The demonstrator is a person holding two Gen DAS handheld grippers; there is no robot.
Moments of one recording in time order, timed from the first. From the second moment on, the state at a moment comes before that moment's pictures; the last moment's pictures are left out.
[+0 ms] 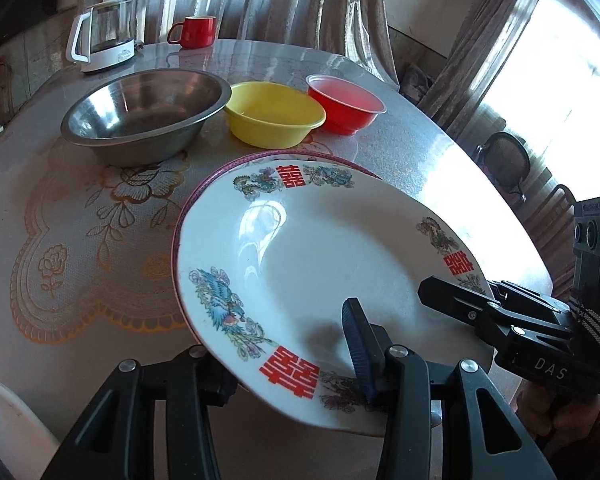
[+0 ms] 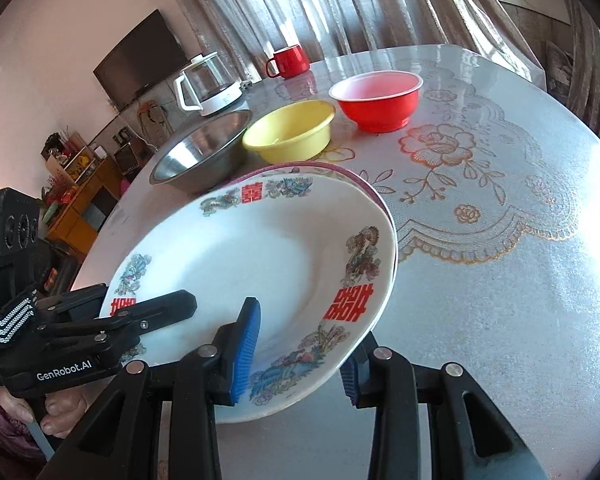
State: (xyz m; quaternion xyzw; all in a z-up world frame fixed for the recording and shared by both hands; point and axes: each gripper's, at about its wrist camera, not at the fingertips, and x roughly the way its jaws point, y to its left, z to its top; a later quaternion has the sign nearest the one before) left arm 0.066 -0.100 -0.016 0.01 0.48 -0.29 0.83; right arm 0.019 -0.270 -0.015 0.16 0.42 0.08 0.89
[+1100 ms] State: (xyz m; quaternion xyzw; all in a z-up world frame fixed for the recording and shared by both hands) left arm 0.050 -0.065 -0.003 -0.04 0.47 -0.26 0.84; right arm 0.020 -0.317 -0.009 0.14 0.41 0.05 0.90
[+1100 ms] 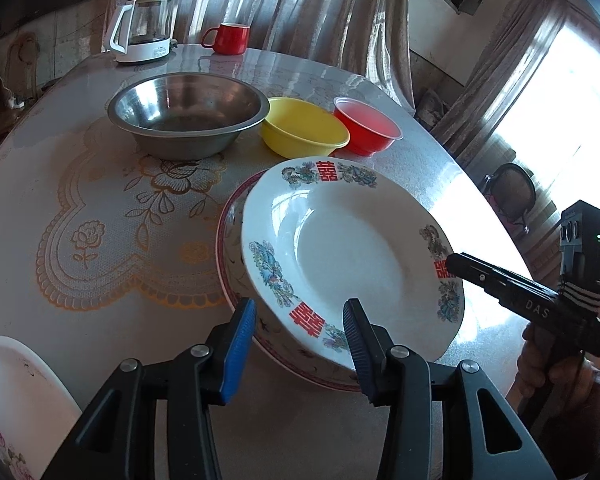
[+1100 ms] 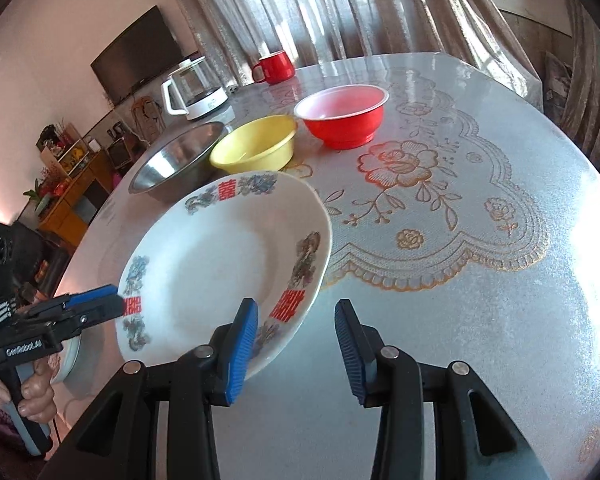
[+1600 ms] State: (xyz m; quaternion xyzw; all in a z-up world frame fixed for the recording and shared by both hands) left arm 0.057 -0.056 -0.010 -0.05 0.47 -0.22 0.85; right arm 0.030 -0.297 -0.011 0.10 0.42 0.06 0.90
